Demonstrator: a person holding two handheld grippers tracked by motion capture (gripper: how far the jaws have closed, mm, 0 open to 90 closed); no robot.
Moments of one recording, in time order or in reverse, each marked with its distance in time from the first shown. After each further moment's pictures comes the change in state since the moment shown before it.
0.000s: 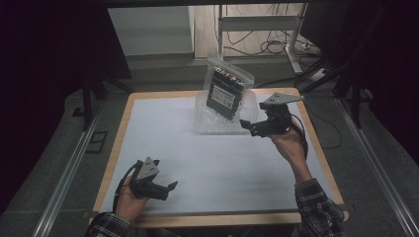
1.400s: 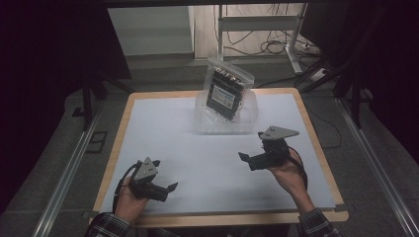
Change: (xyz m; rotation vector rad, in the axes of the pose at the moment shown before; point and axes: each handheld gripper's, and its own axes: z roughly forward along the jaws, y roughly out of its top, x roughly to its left) left arm 0.000 -0.001 -0.003 -0.029 -0.044 -0.010; right arm 0.044 -0.068 -0.012 0.081 0.026 -0.037
